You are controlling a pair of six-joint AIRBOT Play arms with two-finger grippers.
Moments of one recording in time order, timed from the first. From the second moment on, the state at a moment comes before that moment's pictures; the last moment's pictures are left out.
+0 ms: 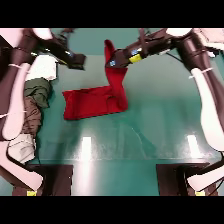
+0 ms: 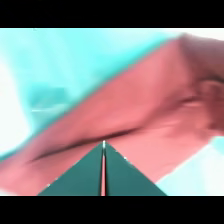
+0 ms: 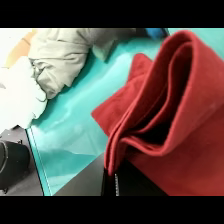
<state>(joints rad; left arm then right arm) -0.16 -1.74 2.06 1.27 -1.45 -1.51 0.42 -1.74 2.03 -0.71 1.33 1.26</state>
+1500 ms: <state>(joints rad) 0.06 -1.48 1.97 1.24 -1.51 -1.51 0.17 -1.79 1.42 -0.65 1.16 1.23</state>
